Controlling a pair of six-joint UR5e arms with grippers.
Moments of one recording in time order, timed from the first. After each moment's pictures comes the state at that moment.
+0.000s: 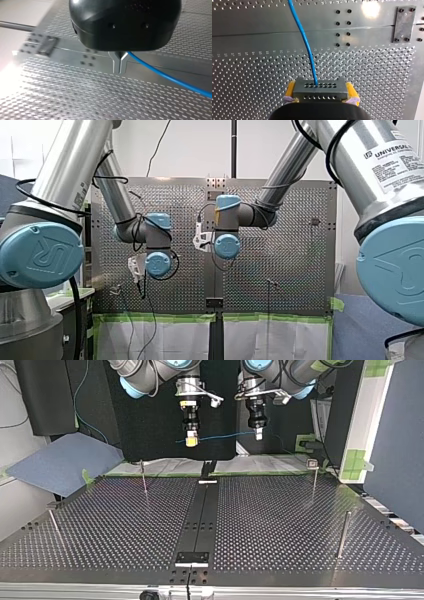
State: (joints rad) left arm -0.55 -1.89 -2.32 -2.02 -2.23 -1.82; right arm 2.48 -1.10 1.85 -0.82 2.02 1.60
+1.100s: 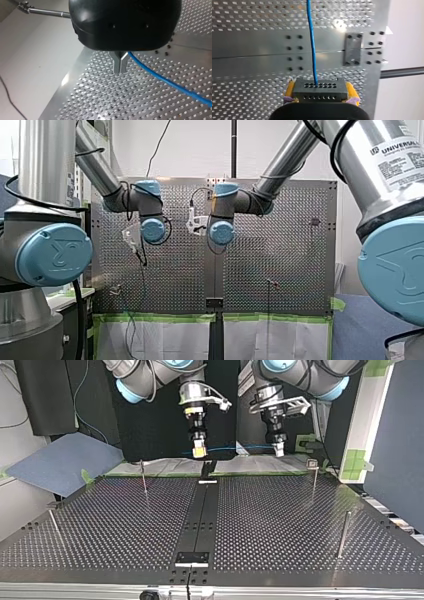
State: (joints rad) left arm -0.42 -1.60 -2.27 -2.20 -2.19 -1.91; right arm 2.48 -1.15 1.76 -0.85 1.94 1.50
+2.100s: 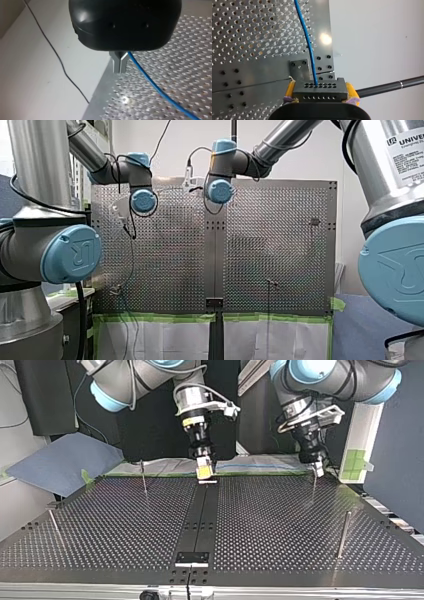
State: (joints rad) left arm -0.26 -1.42 -2.12 -2.46 -2.18 -1.96; right arm 2.48 -1.26 1.54 -0.59 1.84 1.56
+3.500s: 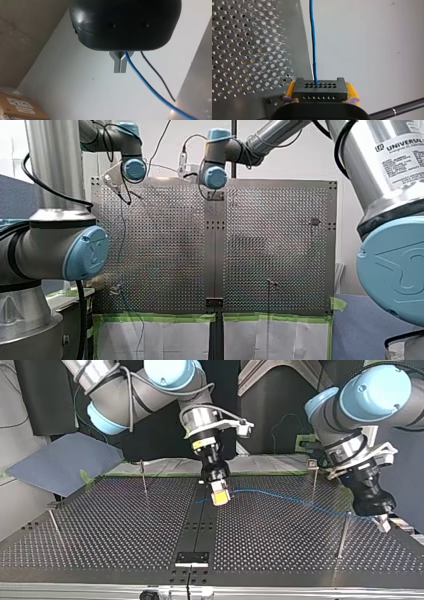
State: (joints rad) left arm -0.04 -1.41 -1.81 -2.65 -2.05 -2.09; right arm 2.48 -1.18 1.30 -0.46 1.73 1.60
